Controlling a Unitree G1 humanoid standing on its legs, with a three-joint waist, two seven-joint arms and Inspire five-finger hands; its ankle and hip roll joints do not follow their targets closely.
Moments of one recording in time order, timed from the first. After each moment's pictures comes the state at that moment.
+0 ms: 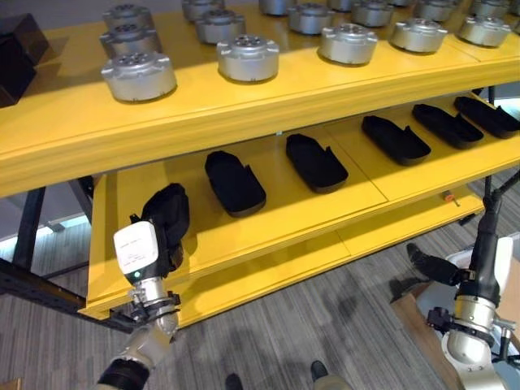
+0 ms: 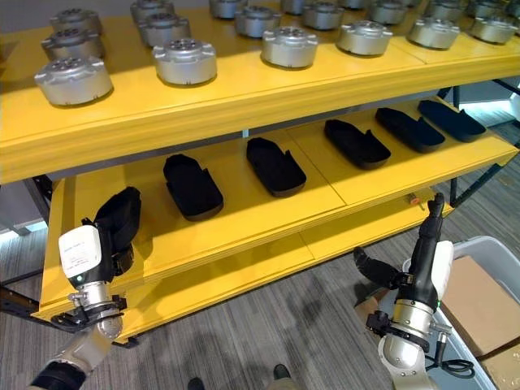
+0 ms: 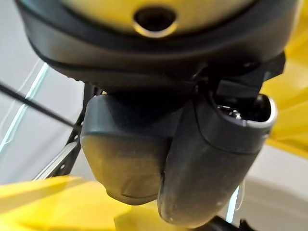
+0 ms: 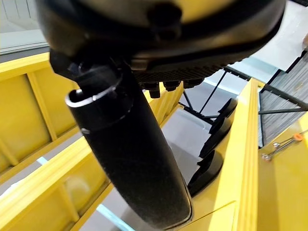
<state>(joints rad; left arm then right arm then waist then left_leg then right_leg) -0.12 0.51 -0.28 0.45 0.52 0.10 0.90 0.24 -0.50 -0.06 0.01 -0.08 -0.32 -0.63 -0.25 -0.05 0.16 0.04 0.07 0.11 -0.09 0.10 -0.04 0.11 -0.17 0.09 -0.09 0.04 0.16</state>
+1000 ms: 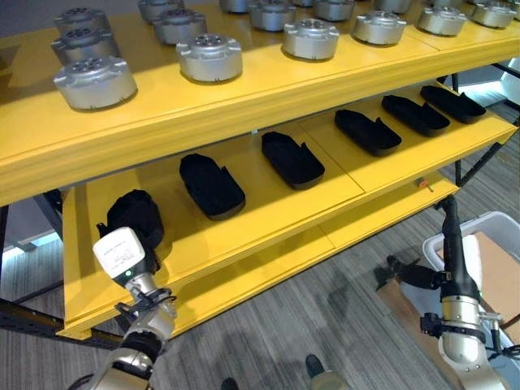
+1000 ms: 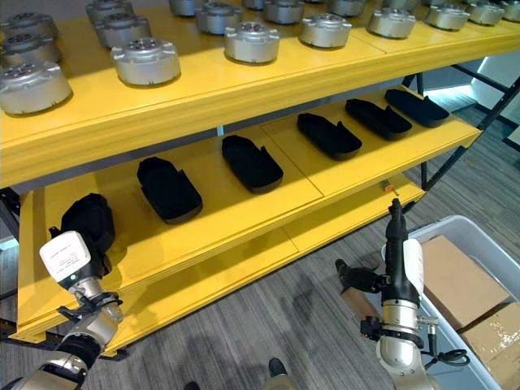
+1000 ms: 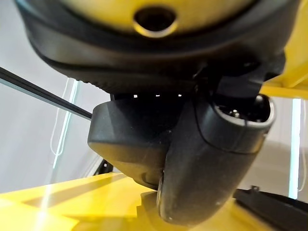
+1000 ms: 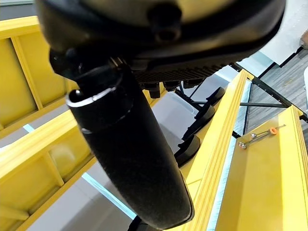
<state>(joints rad) -0.34 0.50 -0.28 0.86 0.44 0.26 0.99 0.23 -0.59 0.03 0.05 -0.11 -0.33 -0.52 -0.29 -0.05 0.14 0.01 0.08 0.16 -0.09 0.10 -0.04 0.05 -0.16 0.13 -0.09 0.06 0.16</state>
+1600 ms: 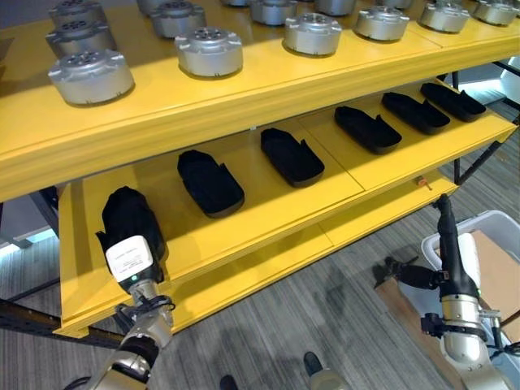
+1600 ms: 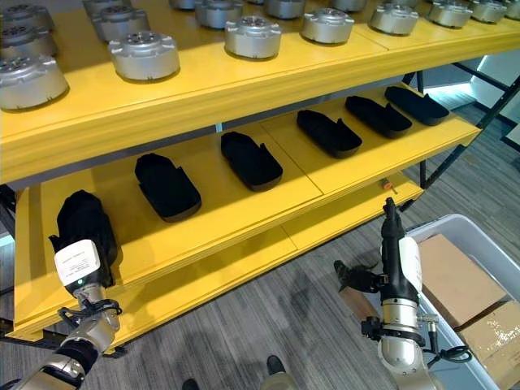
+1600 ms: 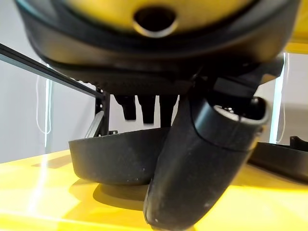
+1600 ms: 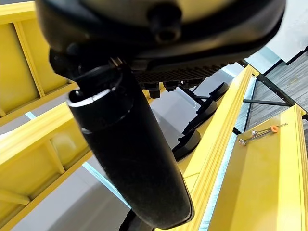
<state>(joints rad) -0.33 0.49 -0.35 0.90 0.50 0.22 0.83 0.22 -0.60 0.04 0.05 -0.12 -0.33 -0.51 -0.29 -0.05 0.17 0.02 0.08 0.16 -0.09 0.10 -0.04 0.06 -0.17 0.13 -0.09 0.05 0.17</state>
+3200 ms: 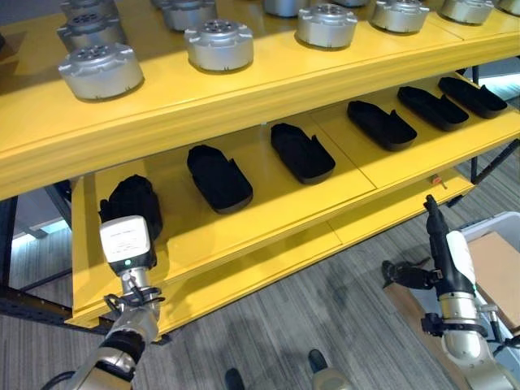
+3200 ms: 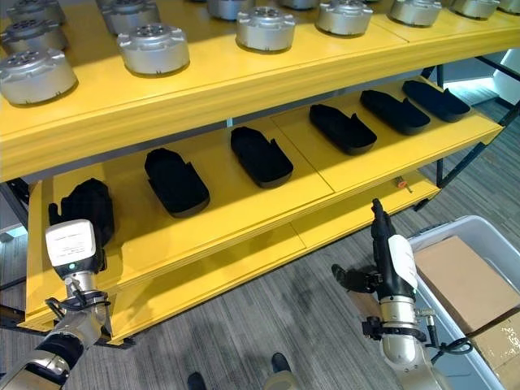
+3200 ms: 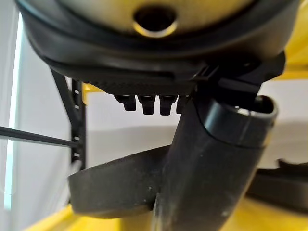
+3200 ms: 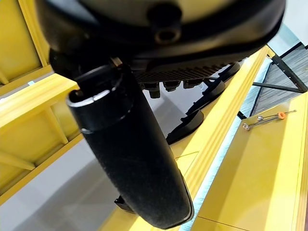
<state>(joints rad) -0.34 0.59 -0.38 0.81 0.67 0.18 0.93 0.19 -0.65 0.07 0.09 -0.16 -0.32 -0.47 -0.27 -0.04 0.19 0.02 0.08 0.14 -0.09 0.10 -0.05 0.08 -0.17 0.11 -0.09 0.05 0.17</state>
